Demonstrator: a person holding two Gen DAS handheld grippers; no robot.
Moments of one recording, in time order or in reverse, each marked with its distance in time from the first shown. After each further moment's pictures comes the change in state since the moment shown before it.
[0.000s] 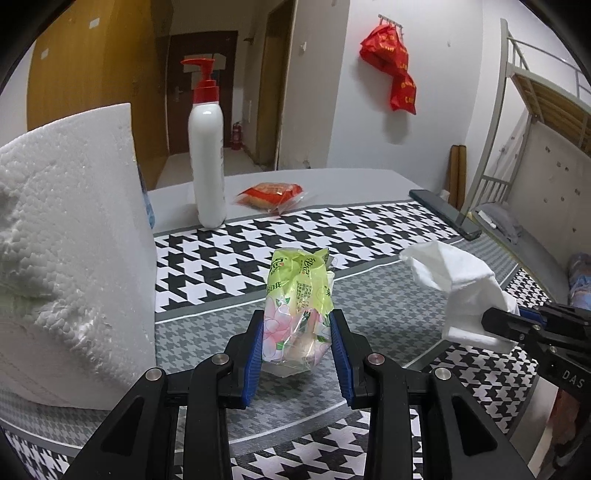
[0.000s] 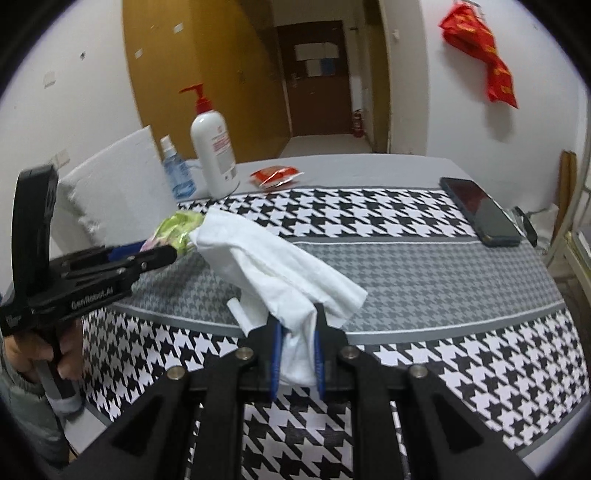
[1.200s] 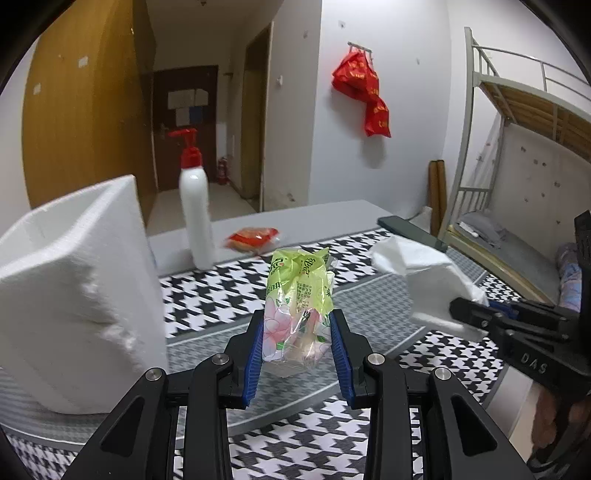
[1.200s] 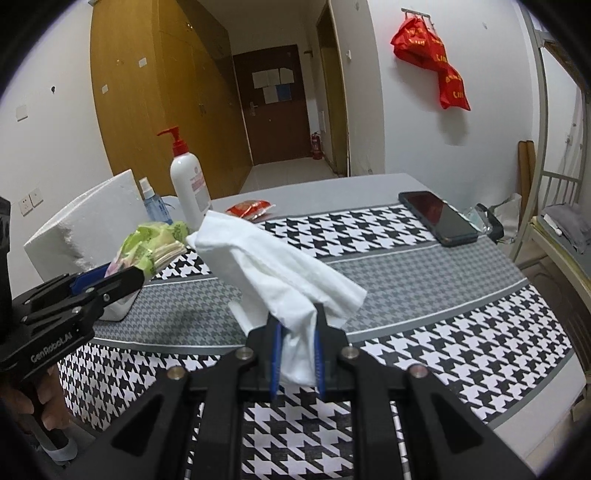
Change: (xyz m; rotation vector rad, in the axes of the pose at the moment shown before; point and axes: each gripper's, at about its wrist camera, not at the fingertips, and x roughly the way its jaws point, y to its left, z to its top) left arm -0.058 -0.018 0.000 0.075 -0.136 -0.013; right arm -0.035 0.020 0.004 0.081 -0.115 -0.137
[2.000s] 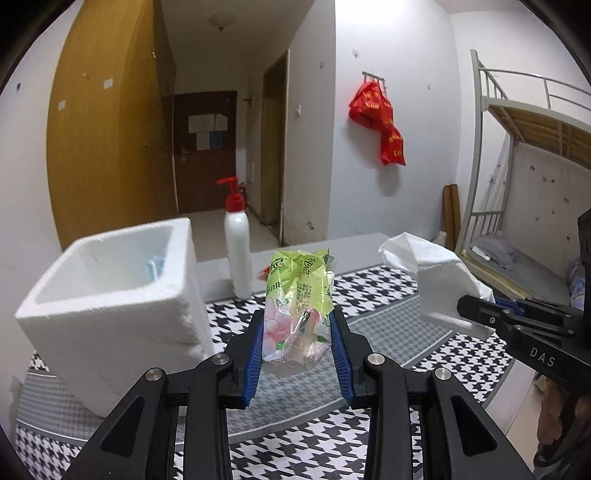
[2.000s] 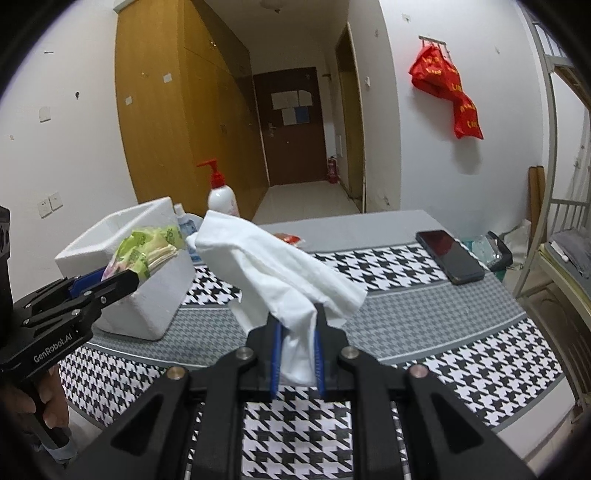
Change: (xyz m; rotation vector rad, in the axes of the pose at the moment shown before) left arm -0.057 0.017 0.007 -0.012 -0.108 0.065; right arm -0.036 0.034 0.024 -0.048 -0.091 0.063
